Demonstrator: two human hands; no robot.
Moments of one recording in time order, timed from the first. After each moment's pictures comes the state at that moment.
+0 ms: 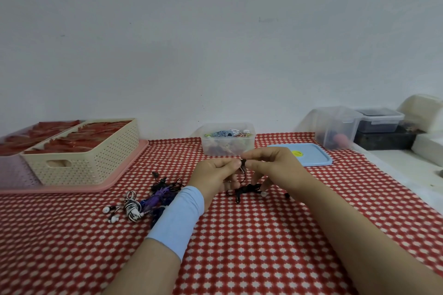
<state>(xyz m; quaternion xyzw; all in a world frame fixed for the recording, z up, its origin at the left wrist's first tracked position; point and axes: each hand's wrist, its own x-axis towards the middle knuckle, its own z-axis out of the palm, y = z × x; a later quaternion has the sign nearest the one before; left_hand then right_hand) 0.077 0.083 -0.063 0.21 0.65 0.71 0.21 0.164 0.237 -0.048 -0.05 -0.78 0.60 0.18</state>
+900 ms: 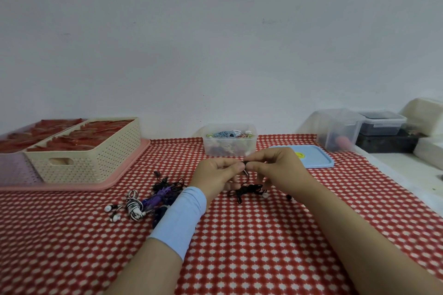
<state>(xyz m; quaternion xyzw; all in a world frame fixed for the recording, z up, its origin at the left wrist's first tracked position) 0.075 0.081 -0.064 0.23 0.68 0.67 0.17 0.165 0.233 -0.045 -0.04 -0.81 0.55 0.21</state>
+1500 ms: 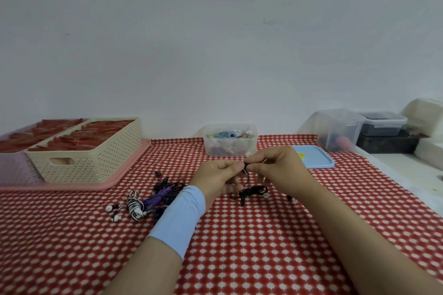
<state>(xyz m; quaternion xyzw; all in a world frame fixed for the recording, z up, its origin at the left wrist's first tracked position) 0.077 0.080 -0.062 0.20 0.64 0.70 0.24 0.164 0.232 -0.044 -0.02 -0.82 0.53 0.24</state>
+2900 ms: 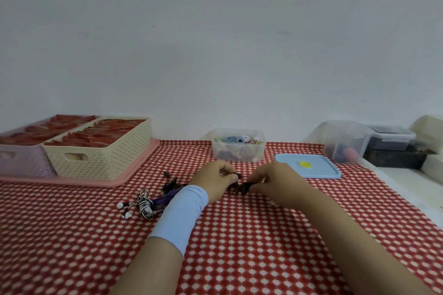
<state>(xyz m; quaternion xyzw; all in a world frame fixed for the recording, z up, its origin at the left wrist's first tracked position) 0.049 0.064 -0.060 0.30 0.87 0.39 0.04 0.146 0.231 -0.046 -0.06 -0.96 0.24 0.10</state>
